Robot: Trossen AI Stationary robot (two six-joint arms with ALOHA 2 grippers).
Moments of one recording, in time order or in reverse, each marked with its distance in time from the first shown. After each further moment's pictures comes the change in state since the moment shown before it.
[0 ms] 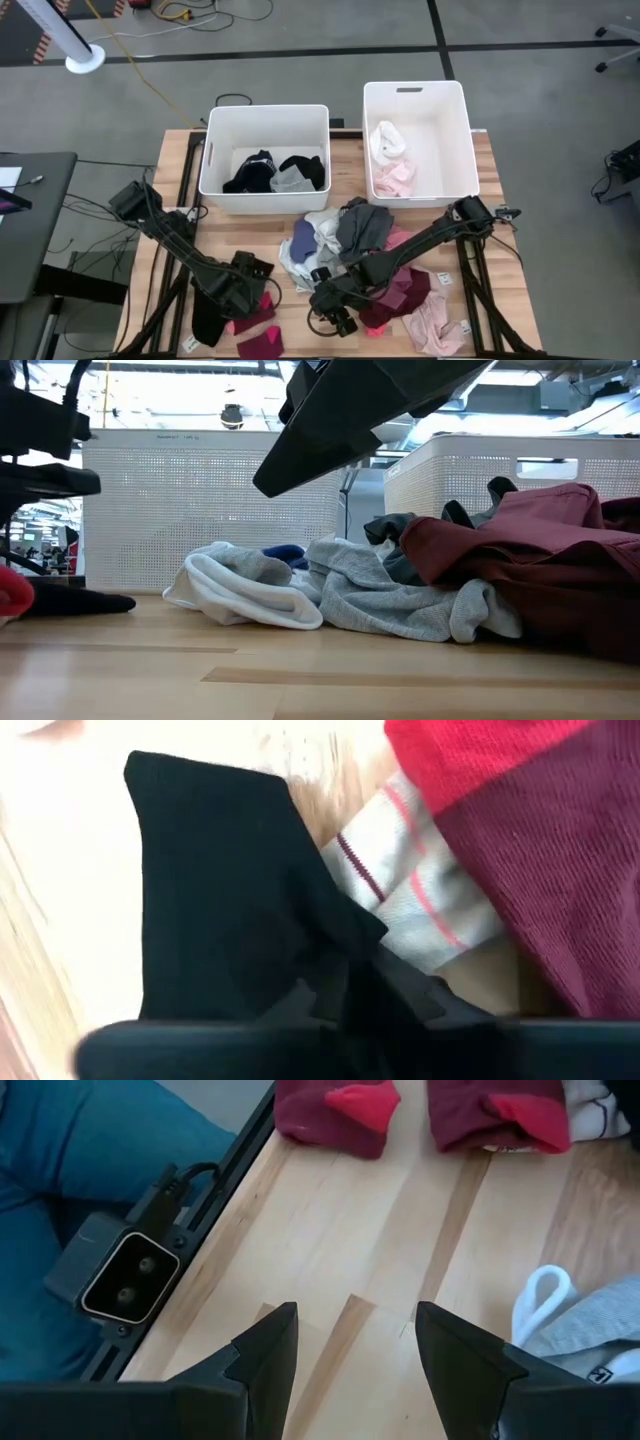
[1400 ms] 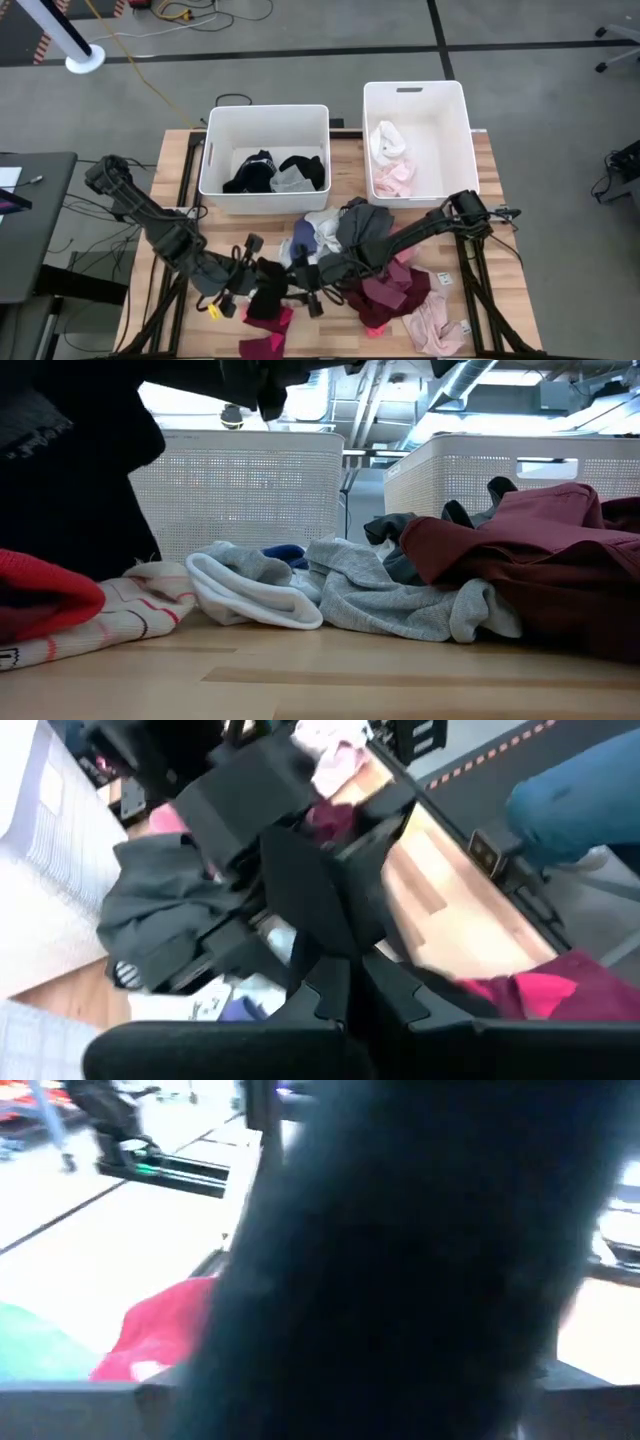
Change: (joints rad) left arm 0.035 -0.404 0.199 0.250 -0.254 0.558; right arm -0.100 0.004 -0.109 0.668 0.199 -0.098
